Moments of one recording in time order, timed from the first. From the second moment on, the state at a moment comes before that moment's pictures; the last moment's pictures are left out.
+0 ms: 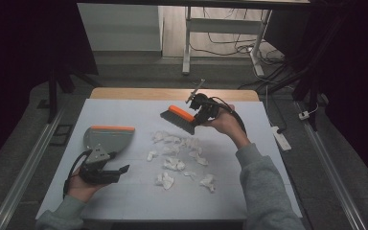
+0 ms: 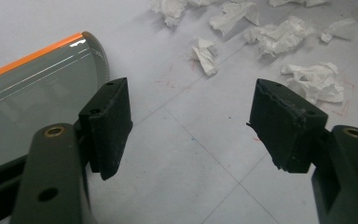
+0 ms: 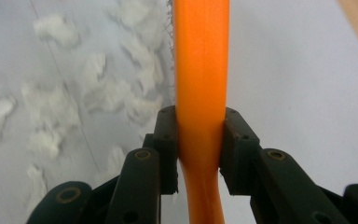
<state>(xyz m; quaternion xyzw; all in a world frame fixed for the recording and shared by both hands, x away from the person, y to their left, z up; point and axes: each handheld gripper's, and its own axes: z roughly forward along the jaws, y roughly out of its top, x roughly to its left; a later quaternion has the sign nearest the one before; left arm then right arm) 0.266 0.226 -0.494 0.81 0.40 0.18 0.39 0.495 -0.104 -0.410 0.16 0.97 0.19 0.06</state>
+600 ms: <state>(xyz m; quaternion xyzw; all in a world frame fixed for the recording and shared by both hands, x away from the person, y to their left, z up) 0.266 0.227 -0.495 0.81 0.40 0.17 0.39 0.507 -0.039 -0.451 0.09 0.98 0.13 0.10</state>
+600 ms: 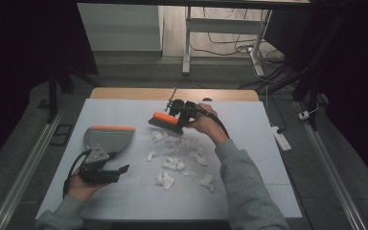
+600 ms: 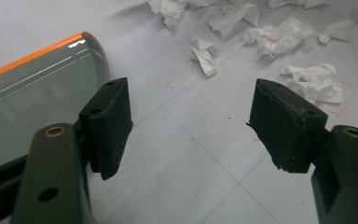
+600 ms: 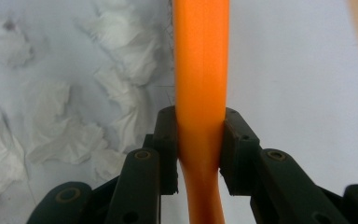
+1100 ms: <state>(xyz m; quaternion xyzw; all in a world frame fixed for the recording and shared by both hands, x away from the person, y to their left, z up) 0.265 0.226 -0.496 0.81 0.40 0.17 0.39 0.468 -0.065 -0.428 0.05 0.99 0.14 0.07</state>
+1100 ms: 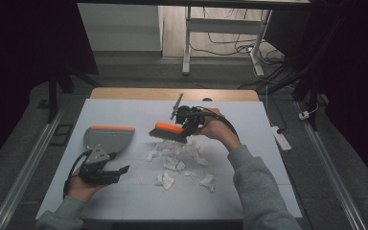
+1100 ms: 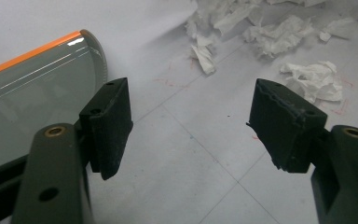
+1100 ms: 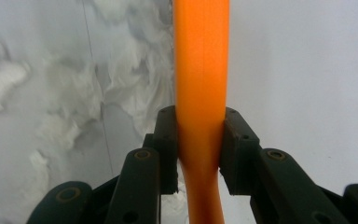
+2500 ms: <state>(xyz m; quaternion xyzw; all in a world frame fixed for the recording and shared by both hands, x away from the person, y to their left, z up) 0.269 0.227 -0.500 0.81 0.41 0.17 0.38 0.430 -0.067 -0.458 0.31 0.93 0.17 -0.04</state>
